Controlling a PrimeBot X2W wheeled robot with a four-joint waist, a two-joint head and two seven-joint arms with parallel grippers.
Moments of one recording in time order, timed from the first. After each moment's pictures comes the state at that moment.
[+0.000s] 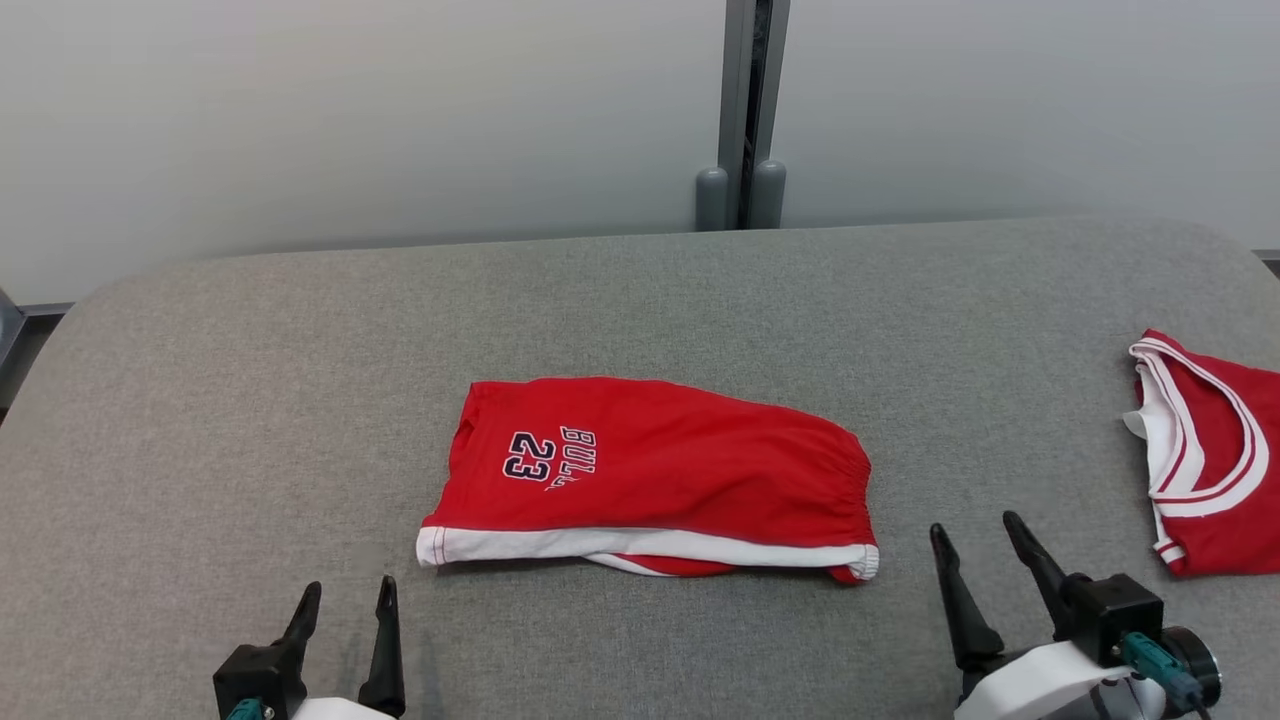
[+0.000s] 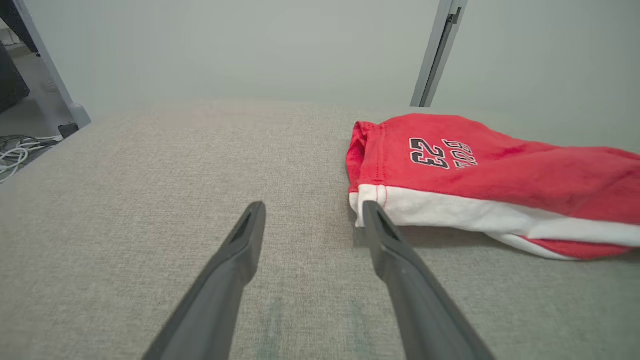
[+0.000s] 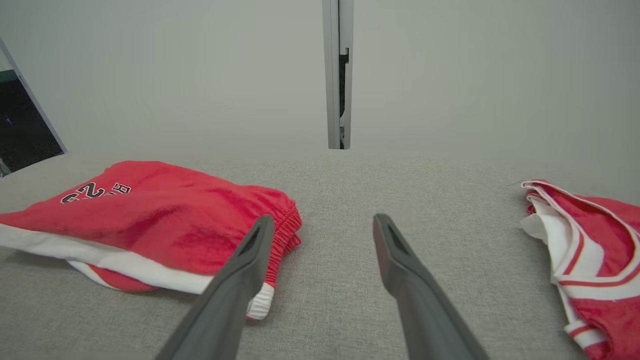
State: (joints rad) left arm 0.00 0.05 -0.04 0.44 -0.17 0.00 -0.26; right arm -0.09 -0.05 0.10 0.40 0.12 0.13 -0.26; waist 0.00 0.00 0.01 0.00
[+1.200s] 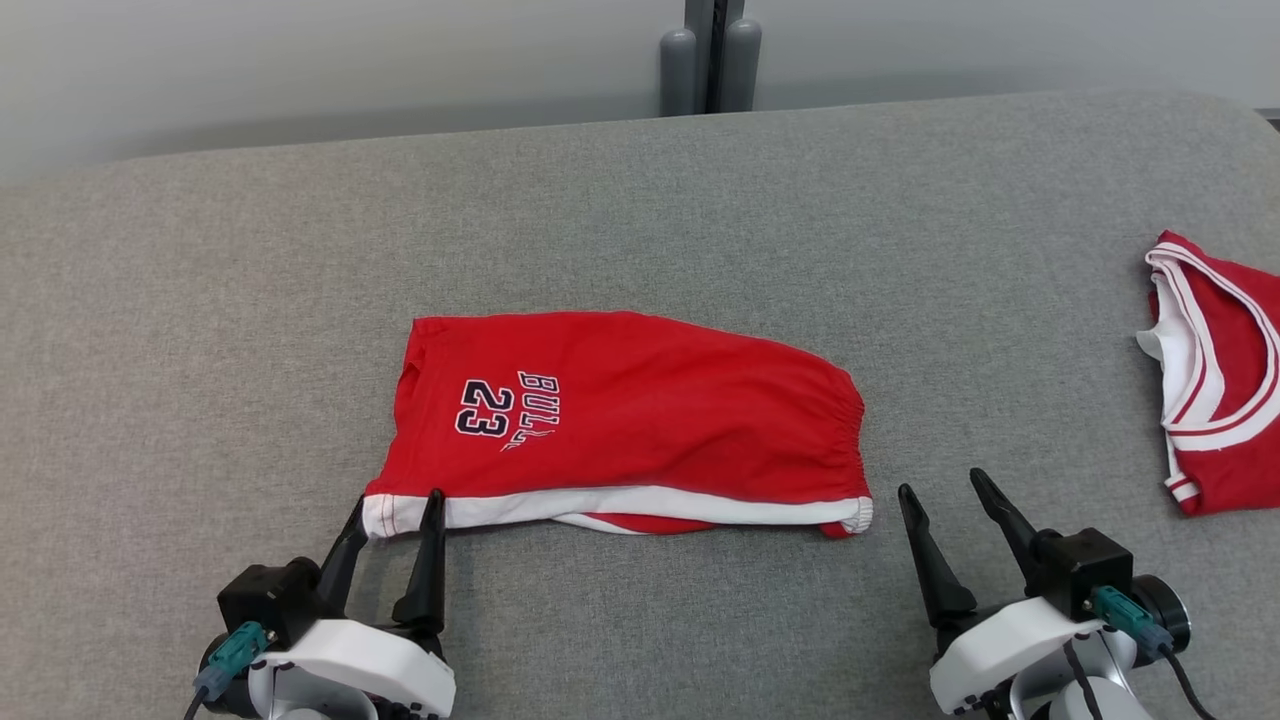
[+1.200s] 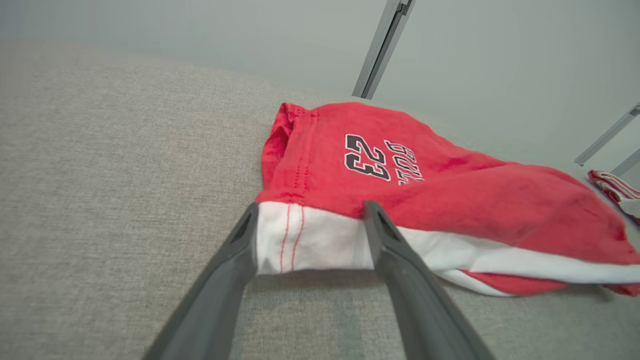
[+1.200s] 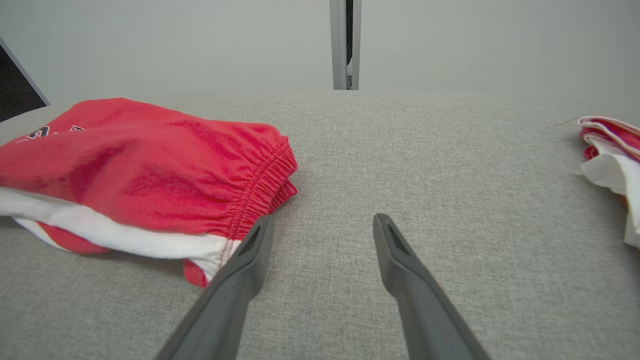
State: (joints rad) left arm -0.13 0.05 -0.11 0.45 -0.37 -0.13 -0.26; right arm -0.18 -0.05 0.16 0.44 0.13 0.13 -0.26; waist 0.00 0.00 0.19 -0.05
